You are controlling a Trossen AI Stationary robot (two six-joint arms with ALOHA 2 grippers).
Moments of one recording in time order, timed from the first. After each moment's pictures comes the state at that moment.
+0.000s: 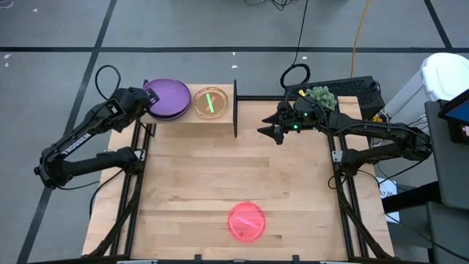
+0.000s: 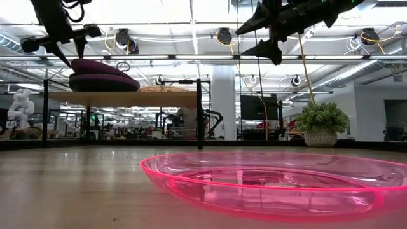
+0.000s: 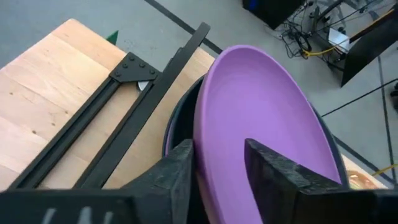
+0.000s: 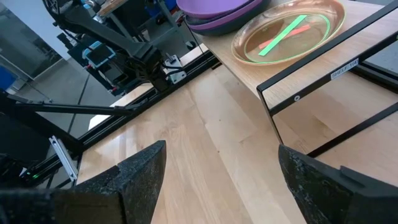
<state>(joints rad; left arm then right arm) 0.72 0.78 0.93 -1.02 -0.58 -1.24 -0.35 1.14 0.82 -0.05 -0.24 0.45</state>
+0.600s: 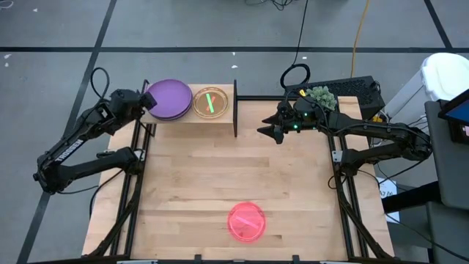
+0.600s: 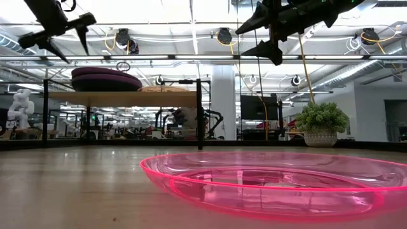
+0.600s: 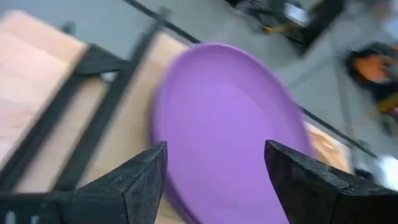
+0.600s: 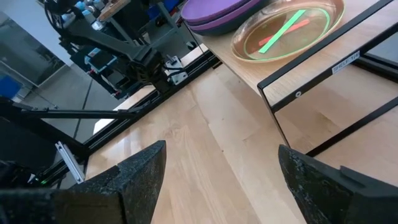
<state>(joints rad) 0.72 0.69 0.94 -1.00 -0.44 -1.11 -0.35 1.14 0.82 -0.05 -0.24 0.49</state>
